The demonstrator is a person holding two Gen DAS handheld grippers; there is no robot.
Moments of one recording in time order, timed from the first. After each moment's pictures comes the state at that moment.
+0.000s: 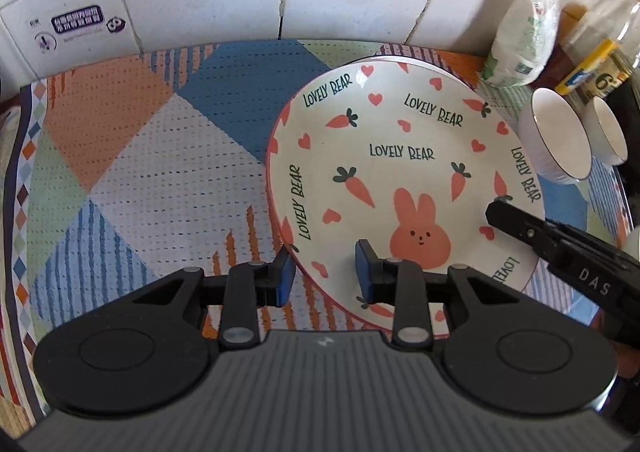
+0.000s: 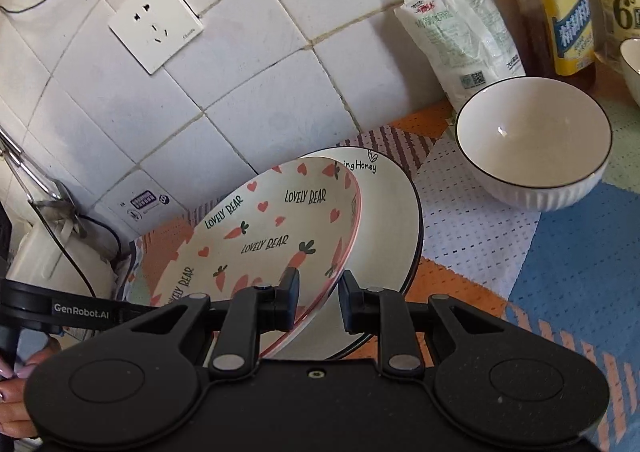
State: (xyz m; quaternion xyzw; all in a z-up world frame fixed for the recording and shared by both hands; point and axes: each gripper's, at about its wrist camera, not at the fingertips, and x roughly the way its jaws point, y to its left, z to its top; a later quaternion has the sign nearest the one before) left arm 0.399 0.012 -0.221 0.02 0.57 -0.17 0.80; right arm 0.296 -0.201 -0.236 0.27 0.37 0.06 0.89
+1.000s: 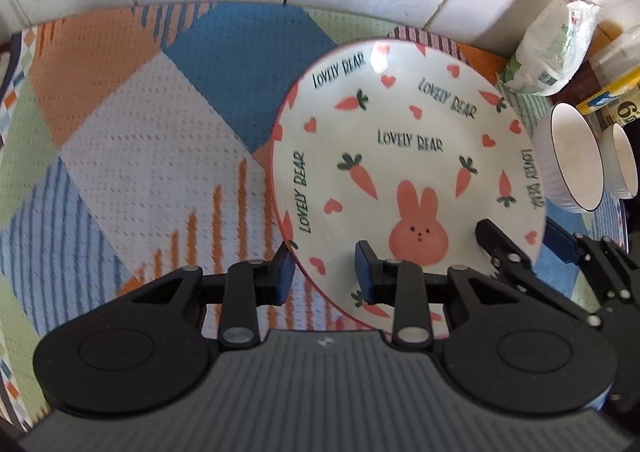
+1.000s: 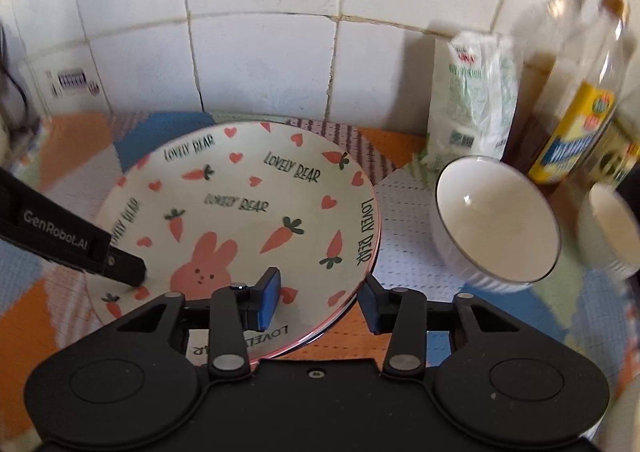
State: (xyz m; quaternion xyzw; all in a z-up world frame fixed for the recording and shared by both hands) left arm 0.403 -0.008 -0.245 -0.03 0.61 -0.14 0.78; right arm 0.324 -0.141 -0.218 -0.02 0.45 -0.04 0.89
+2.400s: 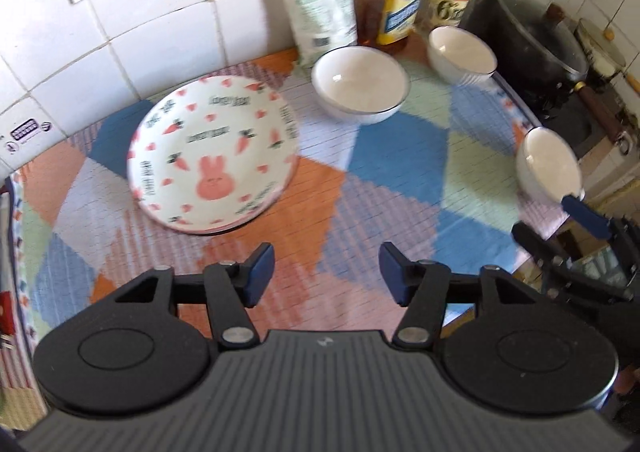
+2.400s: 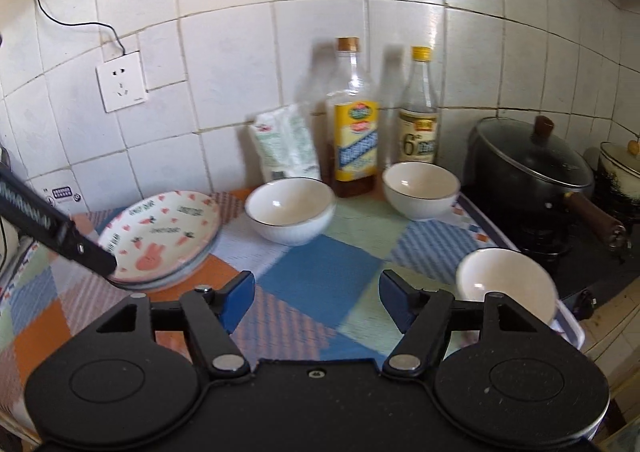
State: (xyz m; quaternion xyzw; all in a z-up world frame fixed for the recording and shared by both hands) left arm 0.225 -0.123 -0.139 0.13 0.51 -0.26 0.81; right arm 0.083 -0.272 -0.166 0.09 0.29 -0.12 0.95
